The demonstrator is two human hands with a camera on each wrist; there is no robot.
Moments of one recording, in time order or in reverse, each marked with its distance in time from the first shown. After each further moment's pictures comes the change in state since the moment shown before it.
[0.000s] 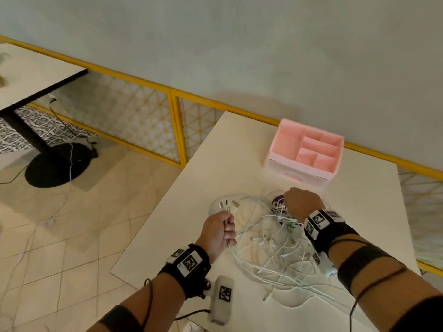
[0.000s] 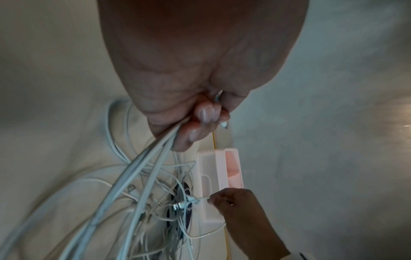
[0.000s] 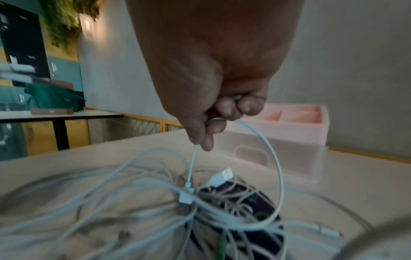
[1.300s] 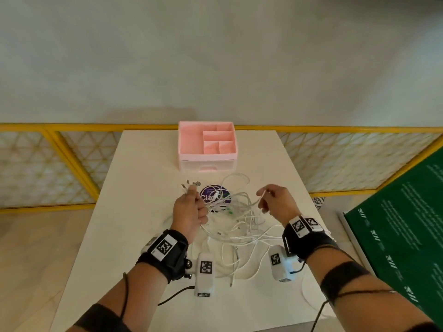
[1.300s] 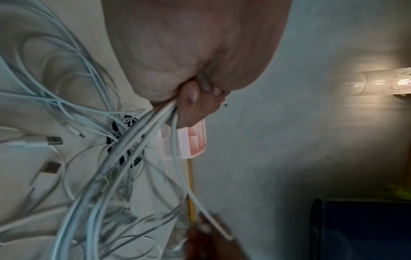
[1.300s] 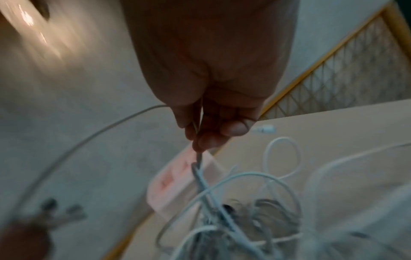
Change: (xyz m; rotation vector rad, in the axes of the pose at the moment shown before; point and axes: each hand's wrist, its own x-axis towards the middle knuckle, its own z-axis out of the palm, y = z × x) left_hand 0.002 0.004 0.103 0.104 -0.259 0.124; right_hand -0.159 0.052 0.035 1.303 0.433 0.636
